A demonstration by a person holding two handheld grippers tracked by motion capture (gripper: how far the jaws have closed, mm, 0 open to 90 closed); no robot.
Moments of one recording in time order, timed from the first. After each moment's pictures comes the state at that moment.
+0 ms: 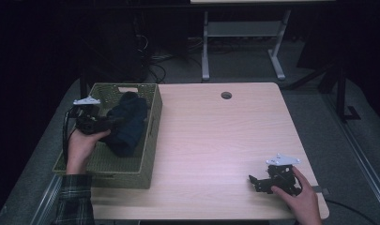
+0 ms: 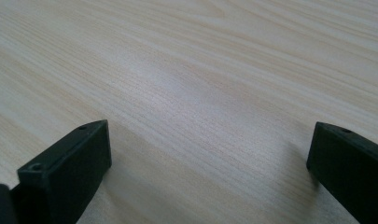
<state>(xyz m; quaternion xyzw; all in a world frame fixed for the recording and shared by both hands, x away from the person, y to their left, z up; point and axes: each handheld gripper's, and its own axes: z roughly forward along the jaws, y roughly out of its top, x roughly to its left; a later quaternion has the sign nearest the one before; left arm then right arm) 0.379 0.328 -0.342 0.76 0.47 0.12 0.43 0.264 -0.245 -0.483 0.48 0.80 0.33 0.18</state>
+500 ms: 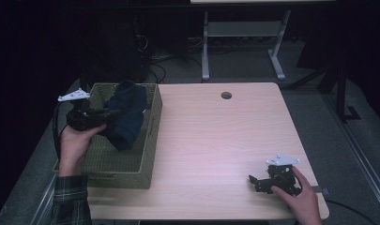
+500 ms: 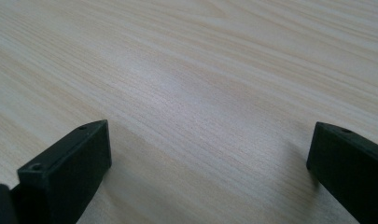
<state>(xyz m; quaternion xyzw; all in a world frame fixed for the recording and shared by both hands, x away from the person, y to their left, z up) 0.360 0.323 -0.302 0.75 0.42 0.15 0.48 0.265 -0.245 -0.483 0.48 0.80 0.33 0.18</state>
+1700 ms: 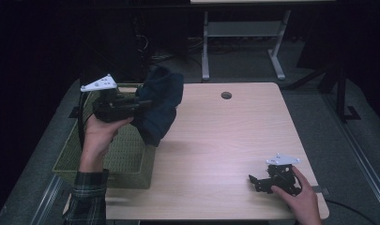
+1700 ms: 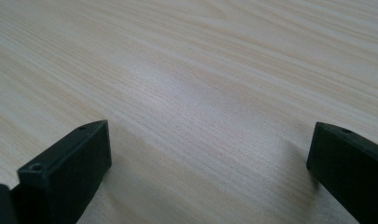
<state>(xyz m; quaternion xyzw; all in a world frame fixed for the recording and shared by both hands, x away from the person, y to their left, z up) 0.355 0.235 -0.261 0.77 0.30 0.11 0.55 0.265 -0.245 -0.483 0.48 0.79 0.33 0.18</state>
